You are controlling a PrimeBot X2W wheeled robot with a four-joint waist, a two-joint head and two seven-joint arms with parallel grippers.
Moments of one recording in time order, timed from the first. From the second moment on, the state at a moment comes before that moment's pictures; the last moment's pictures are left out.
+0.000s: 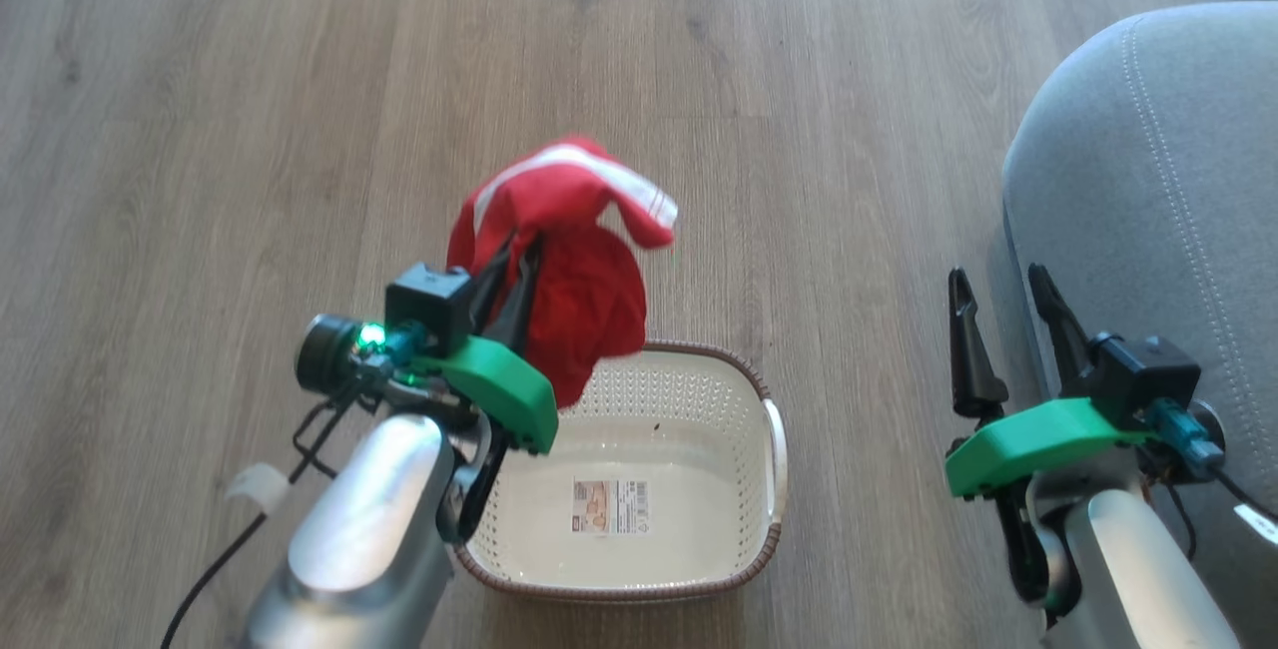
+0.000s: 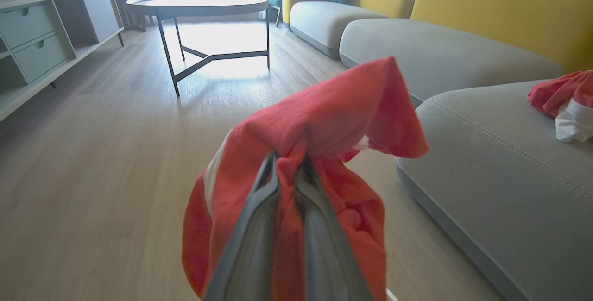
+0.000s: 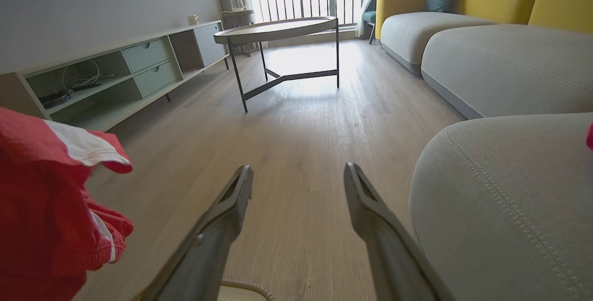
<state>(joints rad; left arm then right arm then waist) -0.43 0.06 -0.49 0.52 -0.32 0.01 -0.25 -0.18 -0.09 0.12 0.23 0.29 0.12 -0.26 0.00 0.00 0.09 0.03</state>
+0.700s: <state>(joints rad) -0.44 0.06 -0.44 0.20 -0.29 -0.01 -0.25 -0.15 -0.08 0.11 0.26 0.28 0.12 -0.26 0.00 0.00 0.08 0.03</state>
